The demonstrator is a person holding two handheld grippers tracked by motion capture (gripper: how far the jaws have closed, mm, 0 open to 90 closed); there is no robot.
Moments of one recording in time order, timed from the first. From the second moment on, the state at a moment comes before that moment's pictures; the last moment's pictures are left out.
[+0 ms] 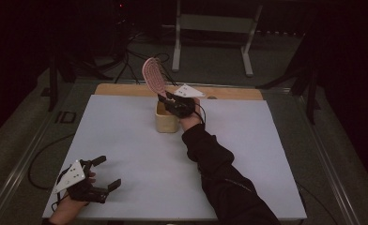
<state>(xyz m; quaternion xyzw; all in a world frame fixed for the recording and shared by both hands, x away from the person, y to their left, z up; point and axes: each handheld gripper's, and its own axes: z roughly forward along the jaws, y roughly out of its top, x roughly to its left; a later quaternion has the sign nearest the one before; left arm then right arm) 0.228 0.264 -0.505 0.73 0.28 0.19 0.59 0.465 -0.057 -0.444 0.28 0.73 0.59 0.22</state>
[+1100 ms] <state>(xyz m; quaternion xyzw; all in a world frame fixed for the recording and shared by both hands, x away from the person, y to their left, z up) 0.229 0.263 -0.505 0.73 0.28 0.19 0.59 0.463 -0.067 -0.448 0.28 0.78 0.54 0.16</state>
